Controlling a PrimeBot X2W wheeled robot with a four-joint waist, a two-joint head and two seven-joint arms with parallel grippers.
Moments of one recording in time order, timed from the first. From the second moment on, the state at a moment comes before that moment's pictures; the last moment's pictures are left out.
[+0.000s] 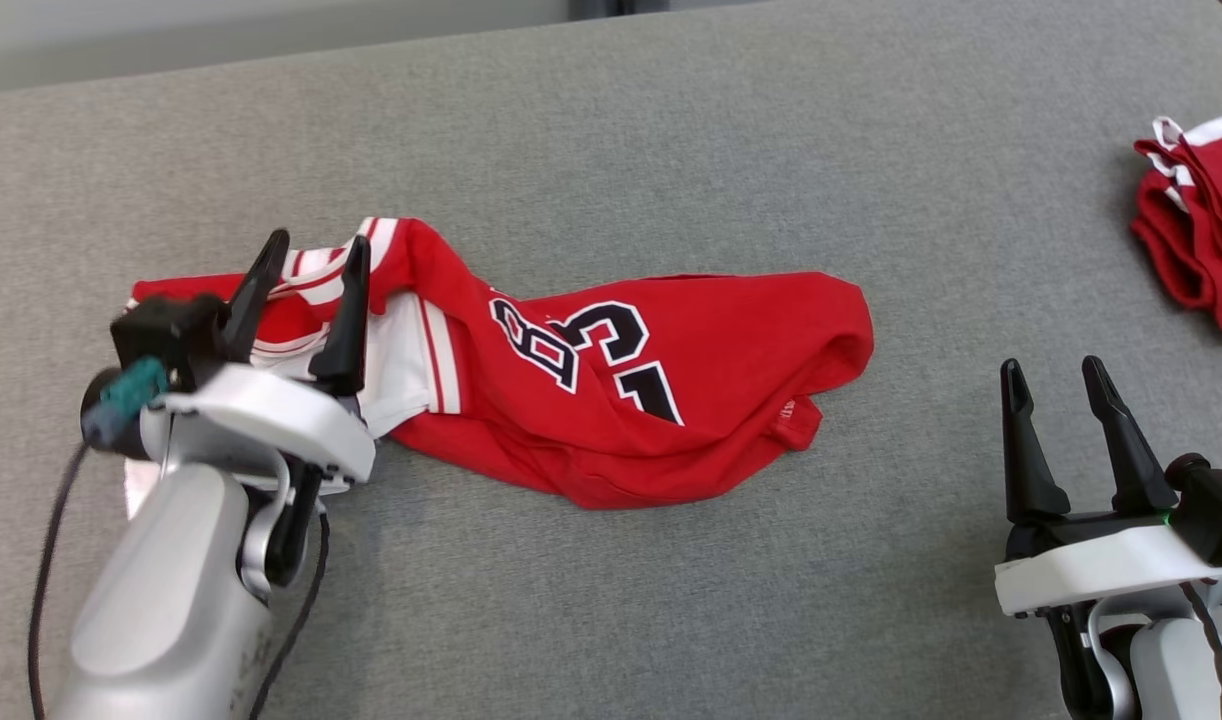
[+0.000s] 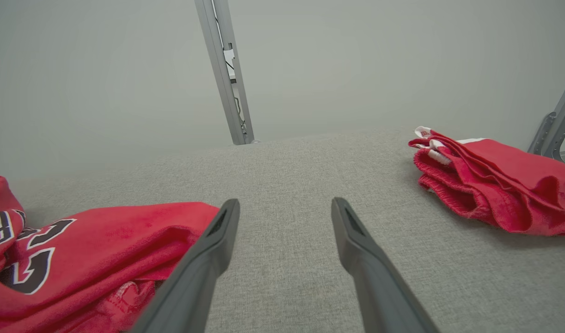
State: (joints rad) left arm -0.53 0.24 -0.31 0.43 -0.51 -0.01 -0.15; right arm -0.17 -0.05 -0.02 0.16 0.23 0.13 -0.22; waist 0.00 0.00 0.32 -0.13
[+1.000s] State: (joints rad) left arm -0.03 0.24 -0.16 0.08 -0.37 0.15 -0.26; right arm -0.06 -0.05 -0.04 0.09 0.16 0.13 -0.12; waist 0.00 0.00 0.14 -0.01
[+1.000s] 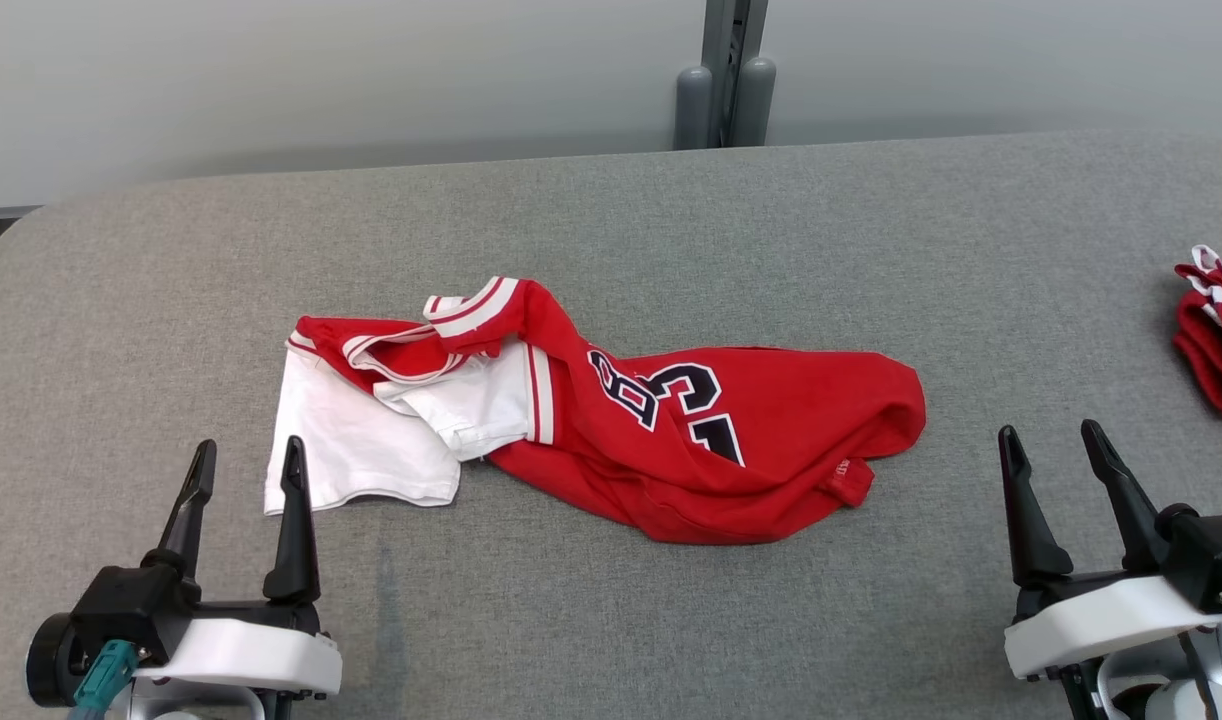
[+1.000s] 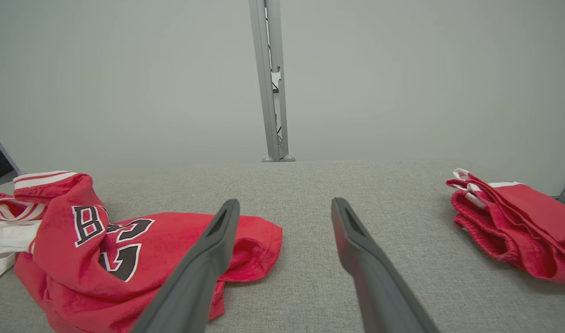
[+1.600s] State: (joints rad) left arm -0.02 0.23 -0.19 0.06 -0.37 0.16 -0.25; right arm -0.05 -0.05 -0.04 0.07 0.15 0.13 -0.10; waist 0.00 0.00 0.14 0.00
